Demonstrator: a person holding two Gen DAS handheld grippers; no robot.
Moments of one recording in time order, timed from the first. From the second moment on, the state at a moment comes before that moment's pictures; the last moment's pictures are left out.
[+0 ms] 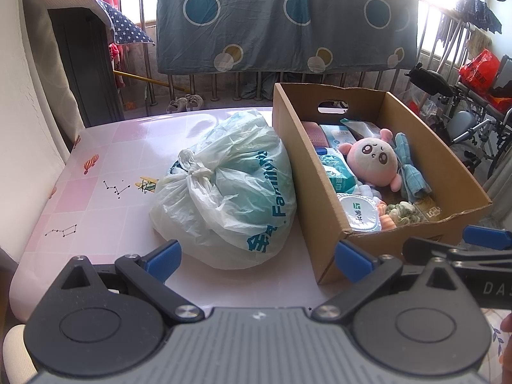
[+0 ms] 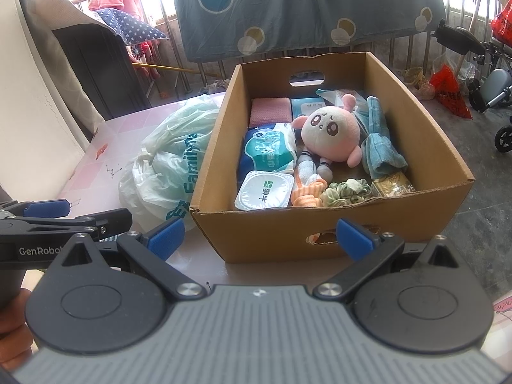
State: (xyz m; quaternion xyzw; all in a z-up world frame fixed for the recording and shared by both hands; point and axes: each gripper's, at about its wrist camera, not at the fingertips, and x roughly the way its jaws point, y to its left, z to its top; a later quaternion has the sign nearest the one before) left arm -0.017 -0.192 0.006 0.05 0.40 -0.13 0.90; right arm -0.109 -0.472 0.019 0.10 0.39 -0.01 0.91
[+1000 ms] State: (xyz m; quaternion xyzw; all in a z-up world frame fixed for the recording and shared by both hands) left arm -0.018 -0.192 0.008 0.05 0.40 -0.13 0.91; right arm -0.110 -0.471 0.019 0.10 0.39 -0.01 0.91
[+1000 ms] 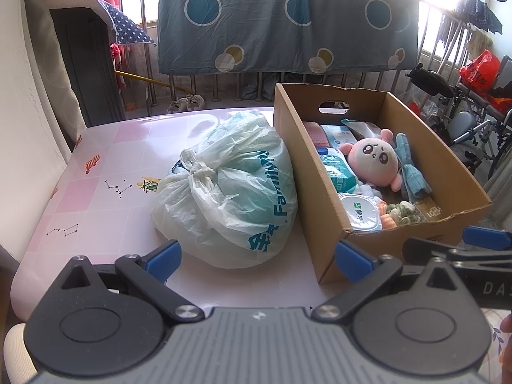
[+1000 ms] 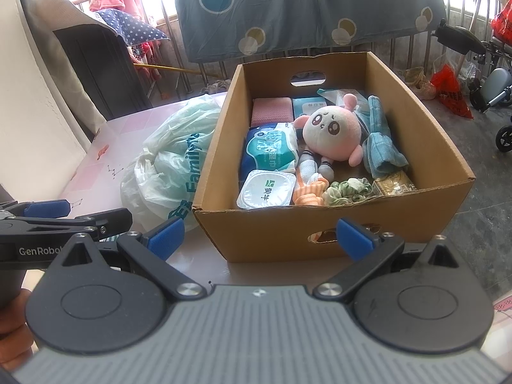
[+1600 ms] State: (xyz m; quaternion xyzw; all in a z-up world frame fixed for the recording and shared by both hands) left arm -0.017 -0.191 0.008 0.04 0.40 -0.13 0.91; right arm -0.110 -0.470 0.018 0.10 0.39 -0.01 0.91
